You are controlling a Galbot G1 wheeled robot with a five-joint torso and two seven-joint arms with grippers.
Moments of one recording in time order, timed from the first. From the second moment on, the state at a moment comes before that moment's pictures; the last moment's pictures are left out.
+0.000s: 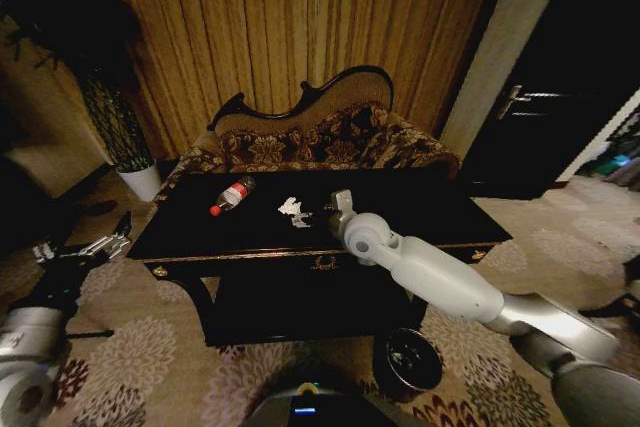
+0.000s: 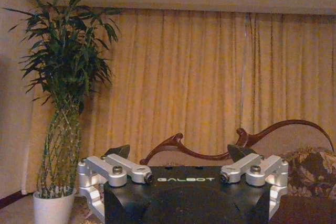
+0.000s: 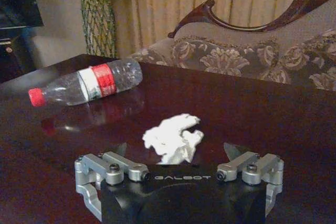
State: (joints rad) left arm 1.68 -1.30 -1.32 -2.44 -0.75 0.34 0.13; right arm -0.30 0.96 -0.48 1.89 1.27 -0.56 0.60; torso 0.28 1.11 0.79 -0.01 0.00
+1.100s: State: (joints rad) left arm 1.68 -1.30 -1.32 -2.44 -0.75 0.33 0.13; right arm -0.27 1.01 -0.53 1.78 1.25 -0.57 0.61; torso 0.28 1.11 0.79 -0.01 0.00
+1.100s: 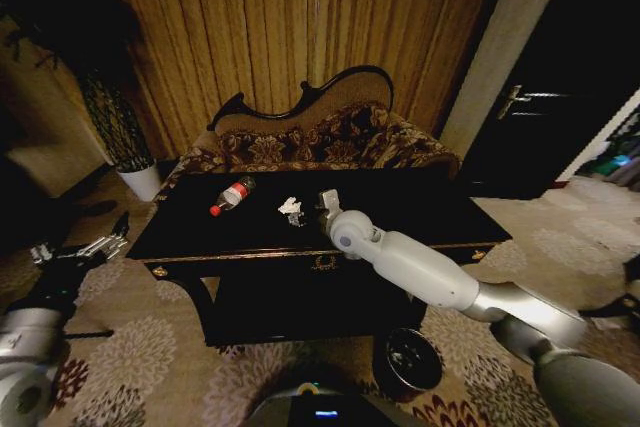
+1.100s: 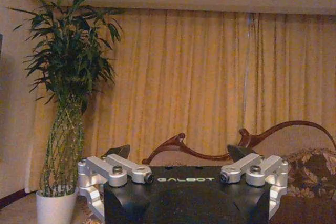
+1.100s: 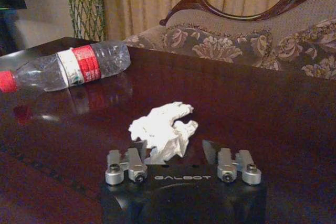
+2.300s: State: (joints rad) left arm 1.67 -1.29 -1.32 -2.42 -0.75 0.33 0.14; right arm -0.28 0.96 -0.49 1.81 1.22 -0.45 0.59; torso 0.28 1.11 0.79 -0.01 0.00
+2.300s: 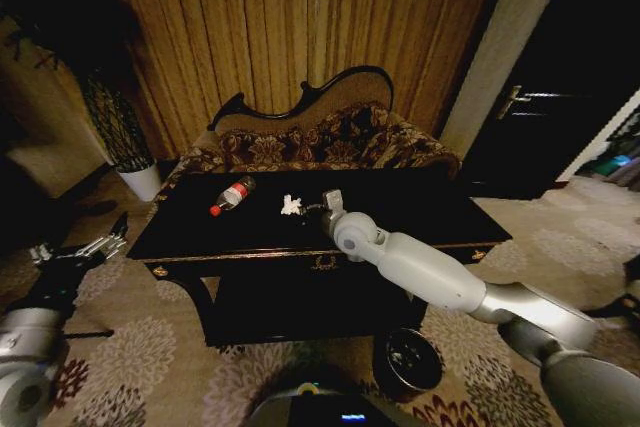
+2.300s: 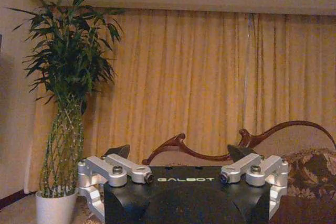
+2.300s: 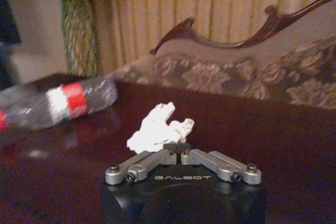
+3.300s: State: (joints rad) left arm 1.59 -1.14 -1.27 -2.23 -0.85 0.27 0.26; right arm -1.08 0.64 0.36 1.90 0.83 -0.16 0.34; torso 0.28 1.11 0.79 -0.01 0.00
